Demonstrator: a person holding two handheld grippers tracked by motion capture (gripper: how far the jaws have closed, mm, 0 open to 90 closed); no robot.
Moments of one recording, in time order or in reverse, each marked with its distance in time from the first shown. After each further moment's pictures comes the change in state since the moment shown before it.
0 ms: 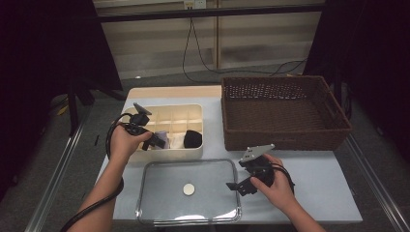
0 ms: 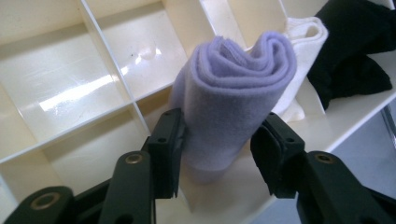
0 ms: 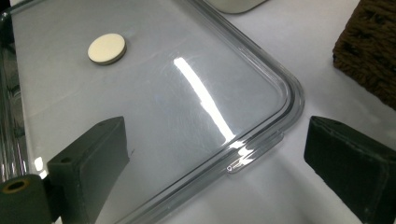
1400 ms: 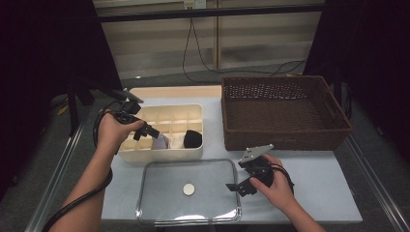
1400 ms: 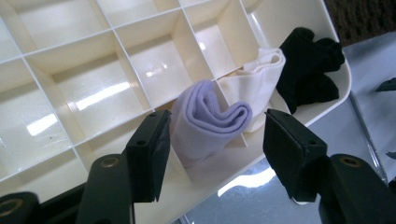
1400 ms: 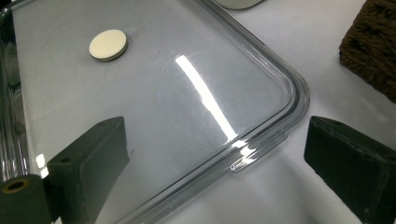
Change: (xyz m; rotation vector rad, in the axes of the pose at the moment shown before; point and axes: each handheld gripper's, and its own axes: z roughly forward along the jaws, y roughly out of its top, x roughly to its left) left arm -0.007 0.013 -0.047 -0.031 0.028 0.006; right arm 0.000 -0.001 0.002 0.011 0.006 -0.005
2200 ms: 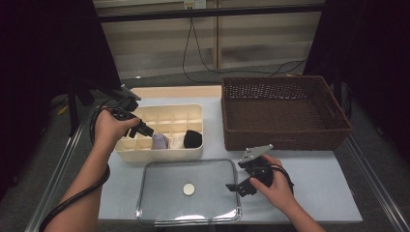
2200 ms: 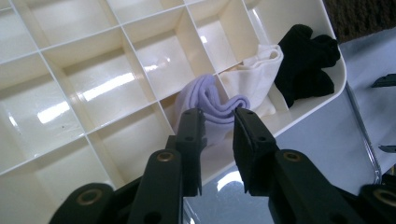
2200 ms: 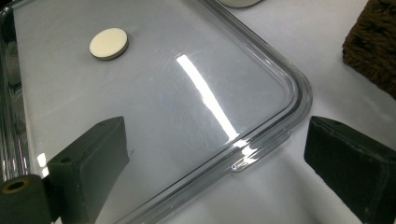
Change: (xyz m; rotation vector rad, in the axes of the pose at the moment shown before) left arm -0.002 0.005 -0.011 0.034 0.018 -0.012; right arm 0.000 0.000 0.001 0.004 0.004 0.006
